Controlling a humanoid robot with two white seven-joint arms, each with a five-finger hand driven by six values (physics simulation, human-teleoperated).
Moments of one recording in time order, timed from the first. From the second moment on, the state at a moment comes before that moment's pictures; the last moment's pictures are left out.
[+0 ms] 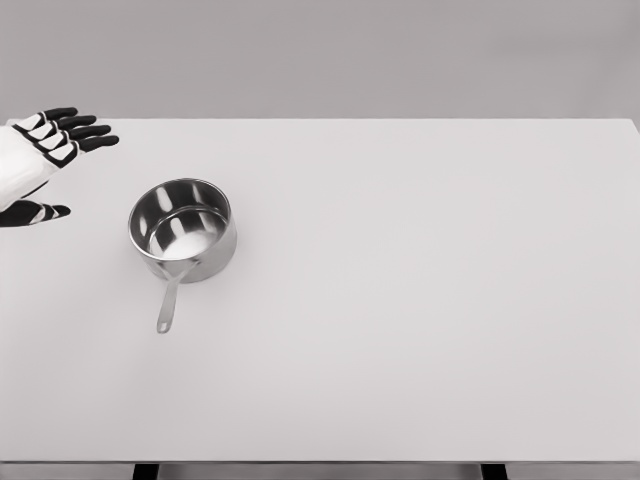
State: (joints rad) left arm -0.13 1.00 -0.10 -1.66 -0.49 -0.61 -0.03; right arm 0.03 0.00 -0.13 0.11 -0.07 -0.22 -0.13
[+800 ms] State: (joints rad) left arm -0.21 0.82 -0.24 -1.78 -0.58 -0.61 -0.01; right arm 0.03 0.00 -0.13 0.11 -0.07 -0.22 -0.13
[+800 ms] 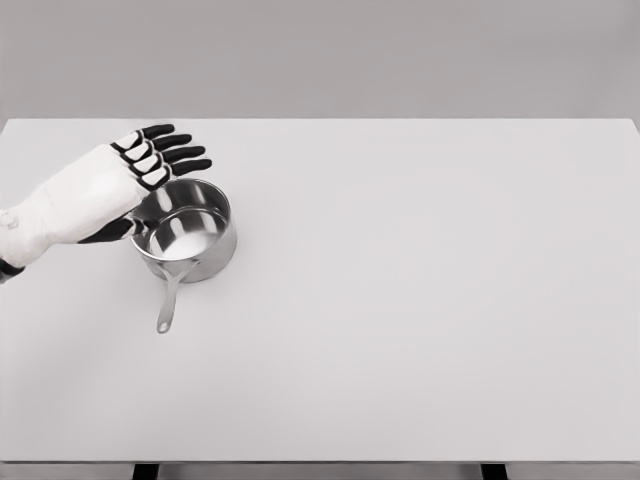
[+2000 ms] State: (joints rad) left arm -0.18 0.66 -0.47 -1.76 -0.81 -0.61 -0.01; right arm 0.03 0.00 -0.13 0.11 -0.07 -0.22 -0.13
